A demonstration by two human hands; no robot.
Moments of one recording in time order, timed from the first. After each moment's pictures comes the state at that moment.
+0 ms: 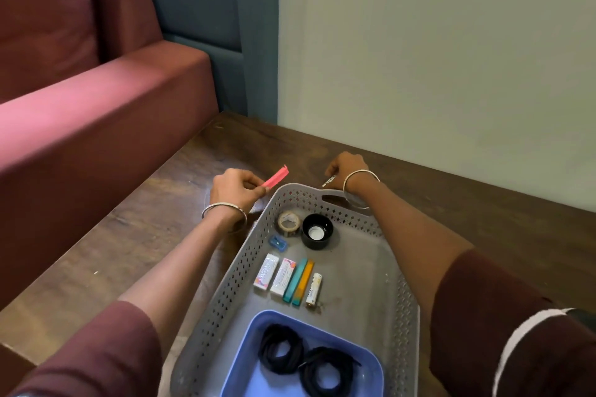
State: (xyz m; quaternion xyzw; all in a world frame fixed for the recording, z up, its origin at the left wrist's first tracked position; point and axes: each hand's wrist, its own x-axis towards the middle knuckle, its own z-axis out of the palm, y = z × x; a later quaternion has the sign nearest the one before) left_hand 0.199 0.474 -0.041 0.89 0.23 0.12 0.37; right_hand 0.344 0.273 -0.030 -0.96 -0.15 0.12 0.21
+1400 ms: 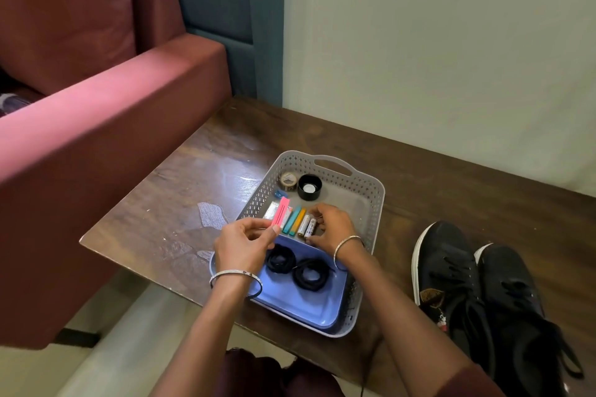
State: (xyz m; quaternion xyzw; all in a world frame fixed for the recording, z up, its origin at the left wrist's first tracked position) left_hand -0.010 0.351 0.004 0.74 0.33 0.13 0.57; right_hand 0.131 0.209 -0.062 -0.92 -0.22 0.12 0.29
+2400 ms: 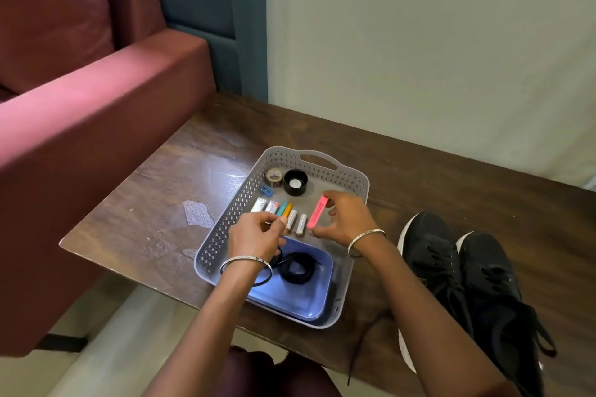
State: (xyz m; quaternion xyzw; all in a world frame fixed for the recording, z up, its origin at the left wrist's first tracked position) left_hand 0.017 0.327 -0.003 0.75 0.29 0.05 0.59; right_hand 0.120 0.165 0.013 -0.93 -0.24 0.12 0.25
